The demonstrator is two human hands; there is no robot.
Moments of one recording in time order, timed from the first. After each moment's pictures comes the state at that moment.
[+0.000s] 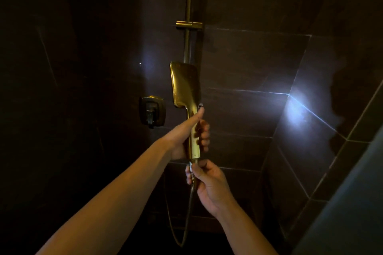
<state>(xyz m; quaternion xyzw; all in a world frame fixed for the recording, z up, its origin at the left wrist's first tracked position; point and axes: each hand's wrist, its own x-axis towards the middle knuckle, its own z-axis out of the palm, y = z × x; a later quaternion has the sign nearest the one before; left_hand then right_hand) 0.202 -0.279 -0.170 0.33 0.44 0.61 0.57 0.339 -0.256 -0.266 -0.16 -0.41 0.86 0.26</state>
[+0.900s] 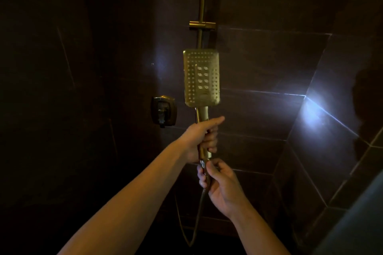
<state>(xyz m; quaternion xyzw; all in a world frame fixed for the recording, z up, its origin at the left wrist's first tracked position) 0.211 -0.282 -0.169 0.29 0.46 0.64 0.54 0.332 -0.254 -0.264 -0.13 -0.40 0.87 0.24</state>
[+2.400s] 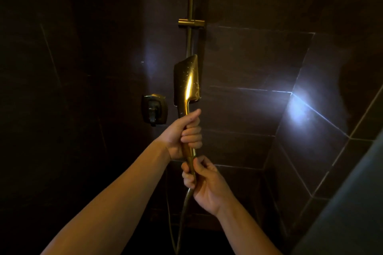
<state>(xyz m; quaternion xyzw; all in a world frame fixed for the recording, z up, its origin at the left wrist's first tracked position) 0.196 -0.298 -0.172 0.33 0.32 0.64 0.62 0.338 -0.271 -0.253 -0.08 -0.33 0.93 0.18</state>
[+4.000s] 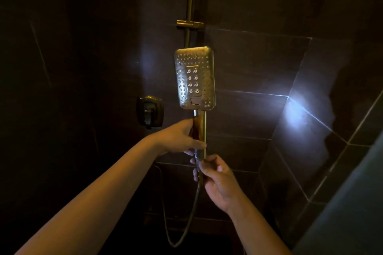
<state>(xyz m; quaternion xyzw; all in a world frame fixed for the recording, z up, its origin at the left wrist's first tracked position) 0.186 -0.305 -0.145 0.54 0.64 0.41 0.36 0.336 -0.228 -0.259 -0.14 -0.47 0.83 0.26</state>
